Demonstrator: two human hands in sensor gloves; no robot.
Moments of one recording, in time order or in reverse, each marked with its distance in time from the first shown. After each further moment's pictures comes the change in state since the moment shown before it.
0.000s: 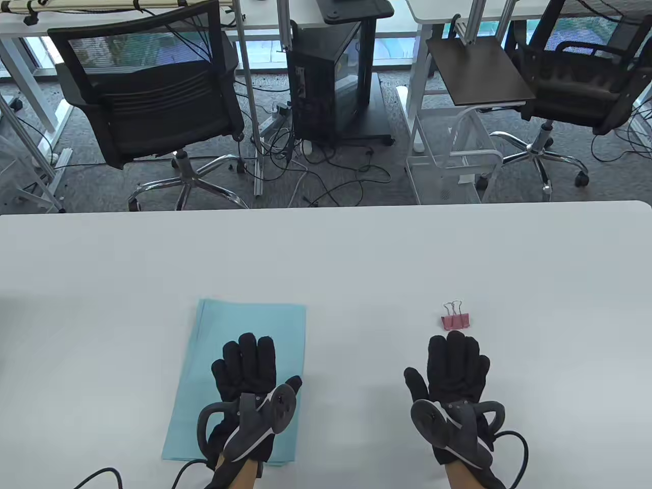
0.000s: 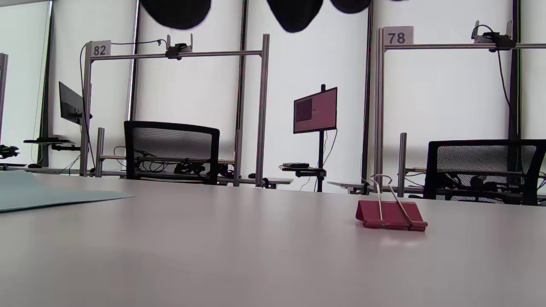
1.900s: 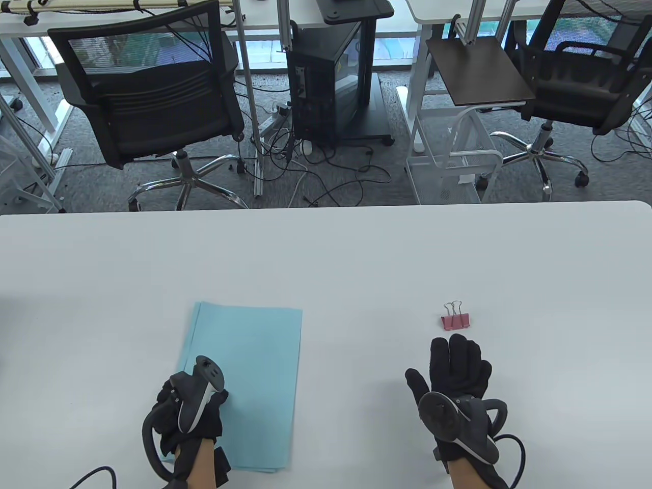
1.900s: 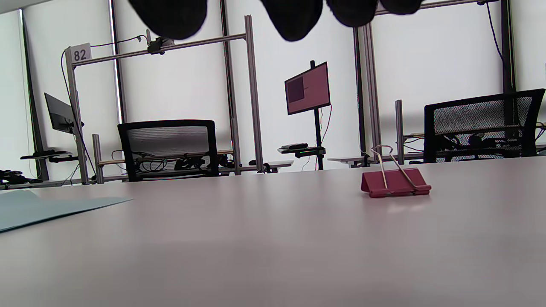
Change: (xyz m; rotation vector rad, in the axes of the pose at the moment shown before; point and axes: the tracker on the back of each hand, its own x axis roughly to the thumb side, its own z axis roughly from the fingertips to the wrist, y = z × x) left_hand -0.108 -0.044 -0.021 -0.427 0.653 0.064; right_hand -0.009 0.002 -0.002 0.072 0.043 -0.120
